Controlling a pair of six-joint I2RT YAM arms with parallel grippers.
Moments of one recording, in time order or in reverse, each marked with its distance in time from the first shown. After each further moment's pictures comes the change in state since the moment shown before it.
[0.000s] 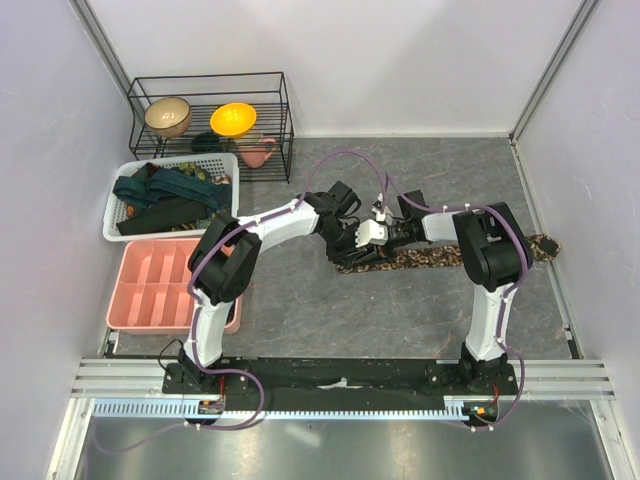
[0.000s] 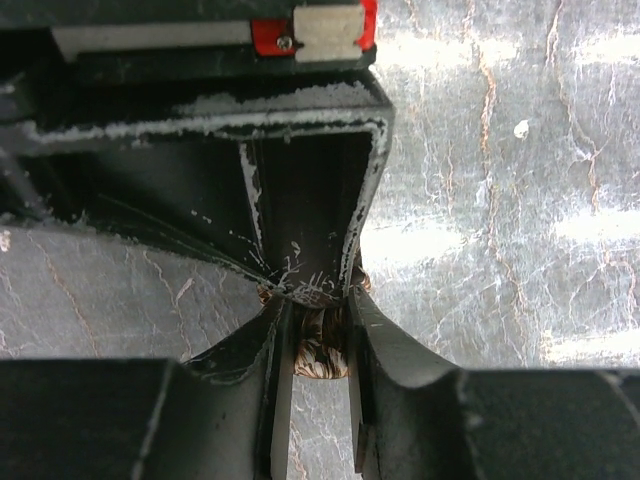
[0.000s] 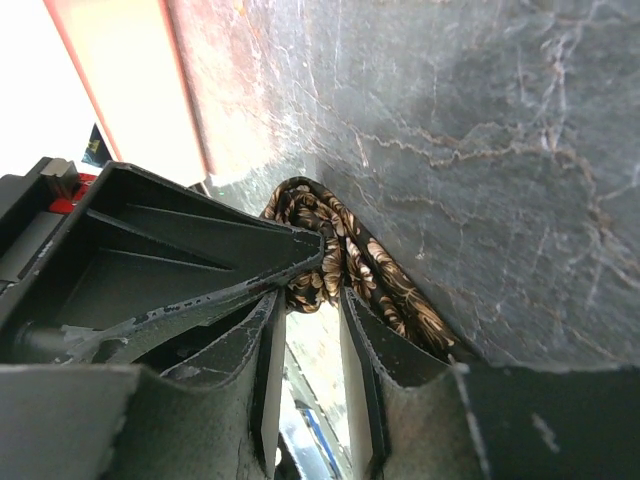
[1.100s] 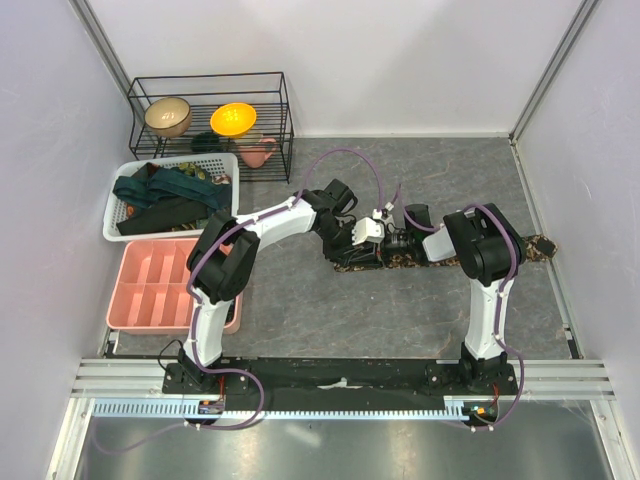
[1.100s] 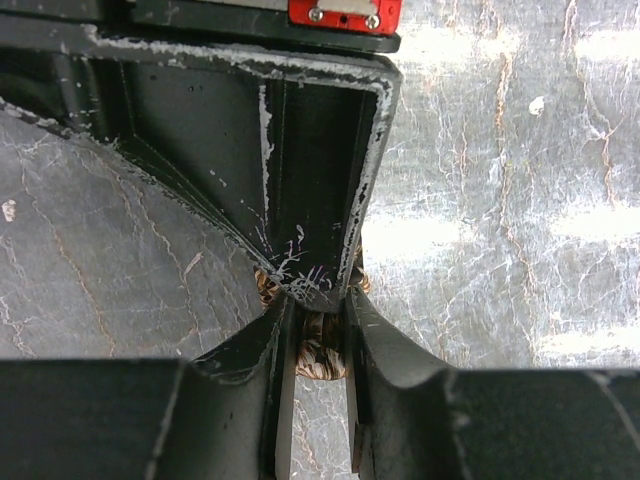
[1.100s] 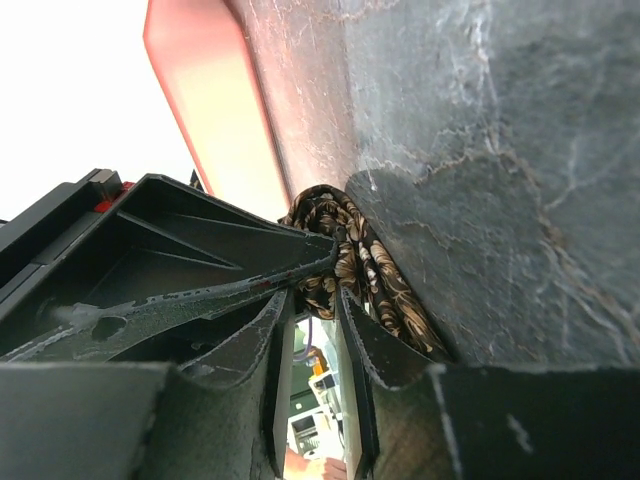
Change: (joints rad) left arm 0.016 0.002 0.006 -0.027 -0.001 0.012; right arm -0.002 0.063 -0.216 0.669 -0.076 0.533
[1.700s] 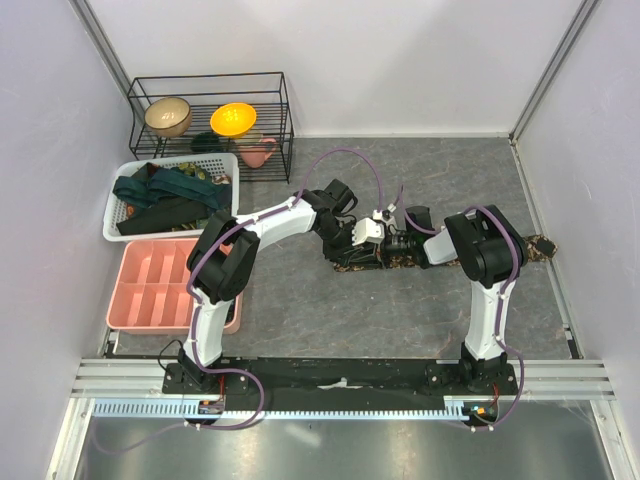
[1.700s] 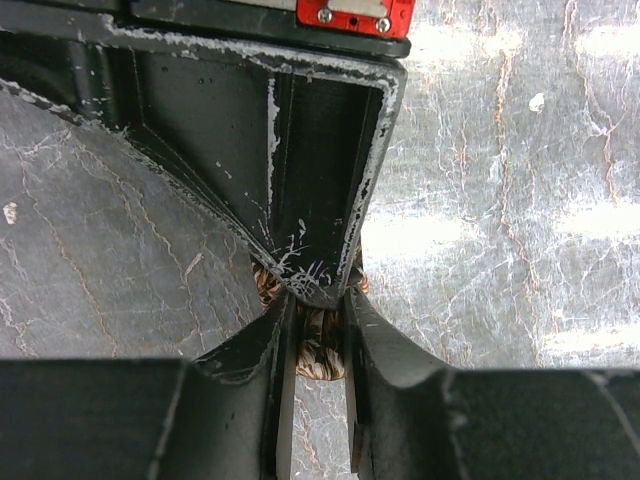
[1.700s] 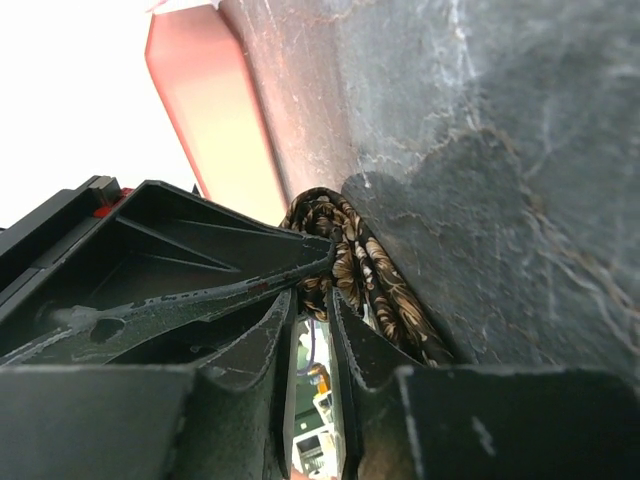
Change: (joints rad) left arm 0.000 0.000 0.001 -0.003 0.000 0.014; right arm 0.002 -0.015 -0.042 0.064 0.041 0.048
